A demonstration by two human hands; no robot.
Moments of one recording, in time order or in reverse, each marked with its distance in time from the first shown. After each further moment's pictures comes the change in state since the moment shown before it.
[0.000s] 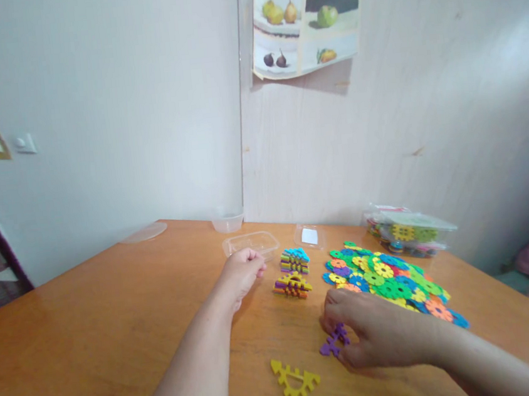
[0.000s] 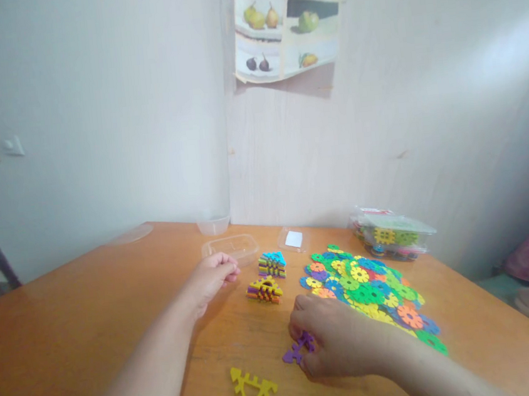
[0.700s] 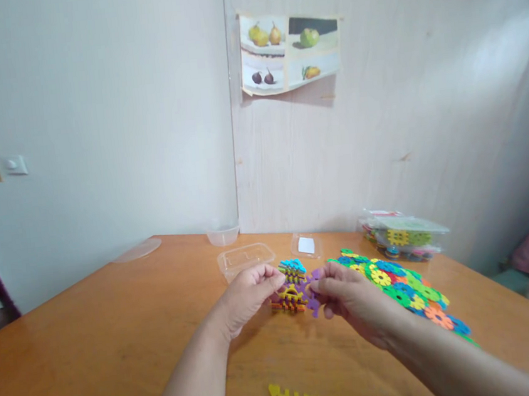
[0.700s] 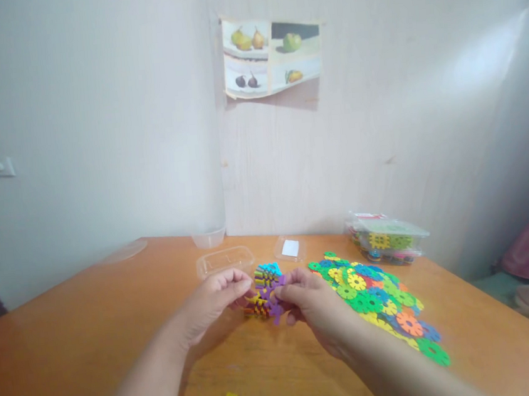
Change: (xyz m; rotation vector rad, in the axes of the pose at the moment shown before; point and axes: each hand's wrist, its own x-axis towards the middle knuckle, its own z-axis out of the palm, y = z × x) left_hand -0.022 0.023 0.005 -0.138 -0.420 0.112; right_hand 0.043 -0.006 0.000 1.363 0.448 0.248
